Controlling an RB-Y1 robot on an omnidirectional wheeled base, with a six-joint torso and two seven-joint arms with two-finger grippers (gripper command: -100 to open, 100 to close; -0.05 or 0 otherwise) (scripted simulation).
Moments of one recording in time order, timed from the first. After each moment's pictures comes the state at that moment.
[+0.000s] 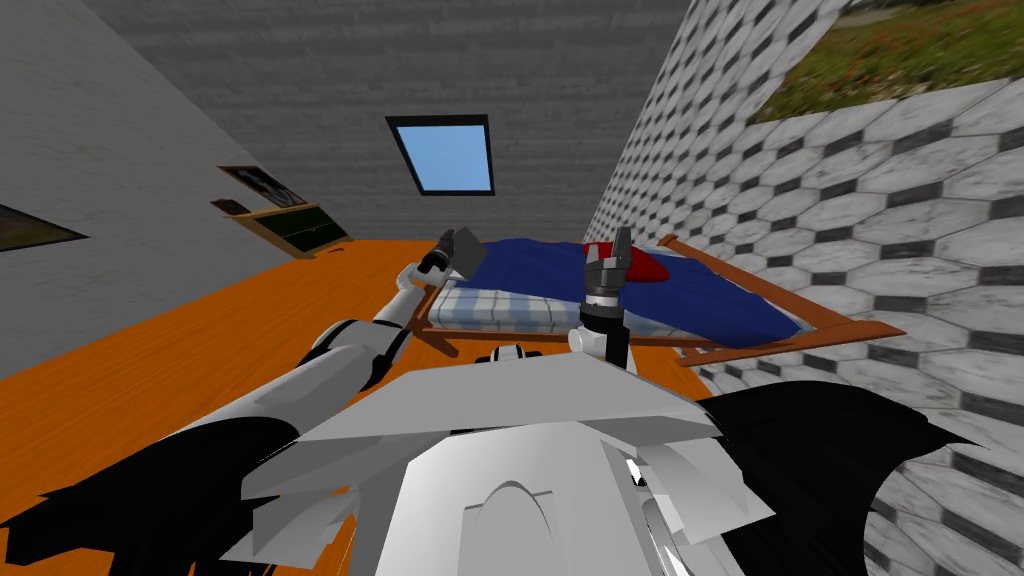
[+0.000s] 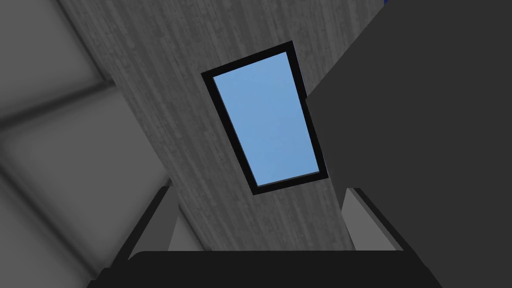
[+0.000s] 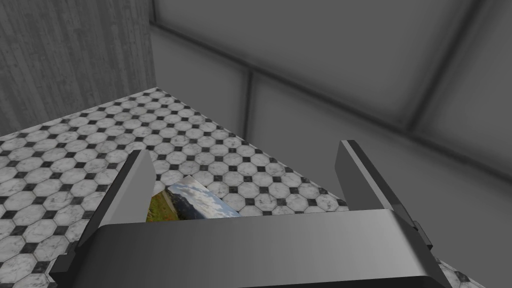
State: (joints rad) left arm -0.74 0.51 -0.25 -0.97 0.14 -0.05 0.12; right arm 0.45 0.02 0.03 -2.39 -0.04 -0.41 0.15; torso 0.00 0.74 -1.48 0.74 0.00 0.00
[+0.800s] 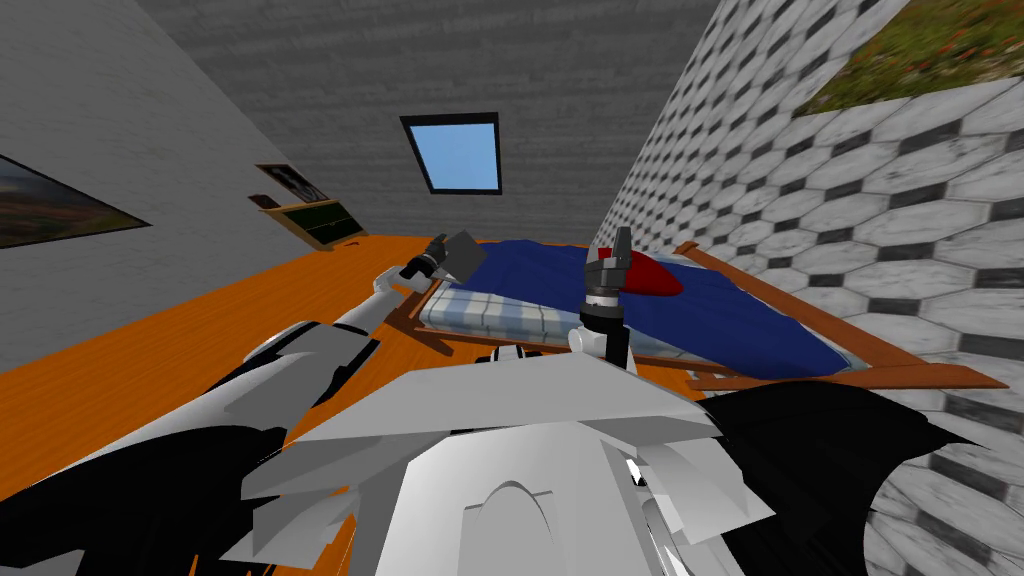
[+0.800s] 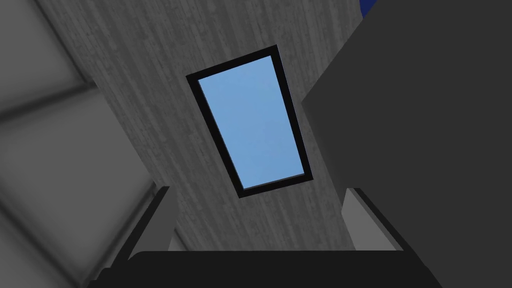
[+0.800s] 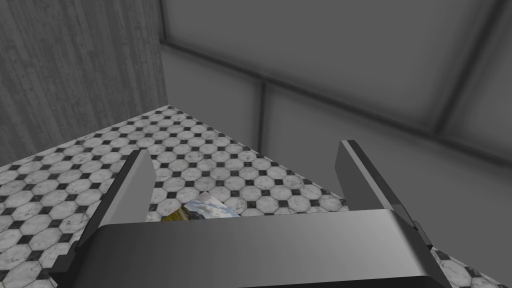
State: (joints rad) left arm -0.71 0.75 -0.50 -1.01 0.33 -0.14 0.27; right arm 0.45 0.02 0.03 -2.39 -0.04 -0.41 0.15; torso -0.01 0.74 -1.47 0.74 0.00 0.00
